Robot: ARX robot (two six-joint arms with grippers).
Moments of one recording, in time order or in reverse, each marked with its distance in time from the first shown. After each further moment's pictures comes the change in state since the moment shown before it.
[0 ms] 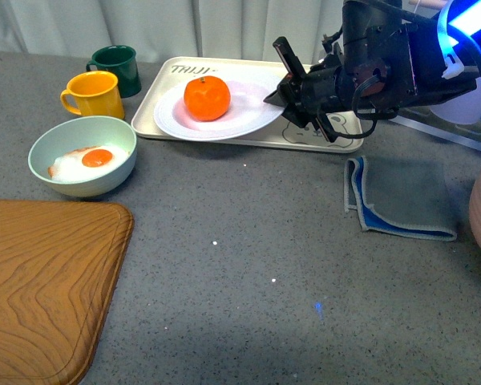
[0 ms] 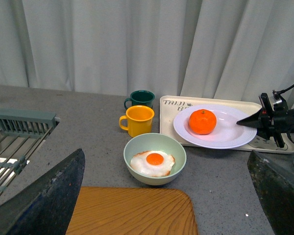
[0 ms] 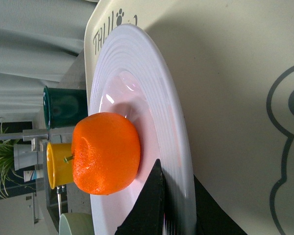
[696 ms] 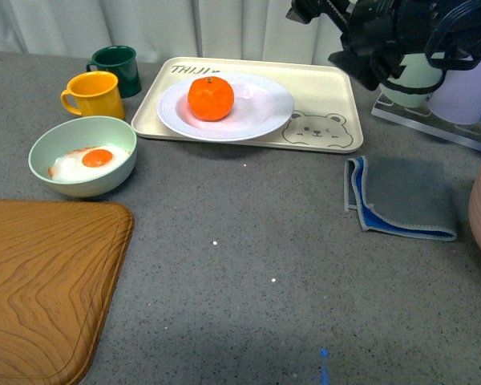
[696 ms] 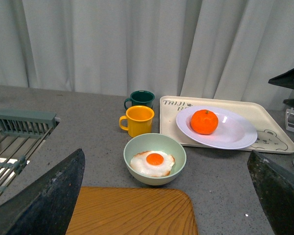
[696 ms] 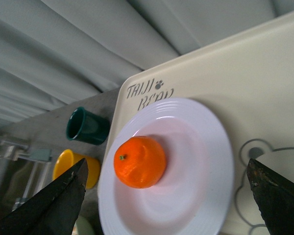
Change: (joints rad) left arm 0.000 0.000 0.000 0.000 0.000 0.000; right arm -0.014 -0.404 -0.445 0.219 0.192 -0.295
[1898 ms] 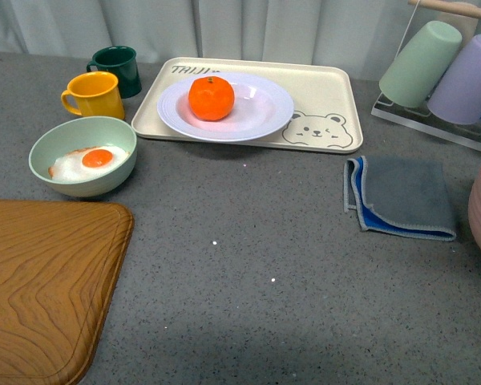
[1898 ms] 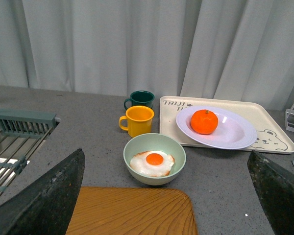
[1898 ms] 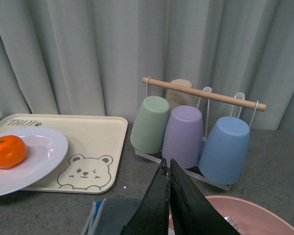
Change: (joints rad) left arm 0.000 0.000 0.000 0.000 0.000 0.000; right arm -0.139 -0.883 -1.211 0.691 0.401 -0.664
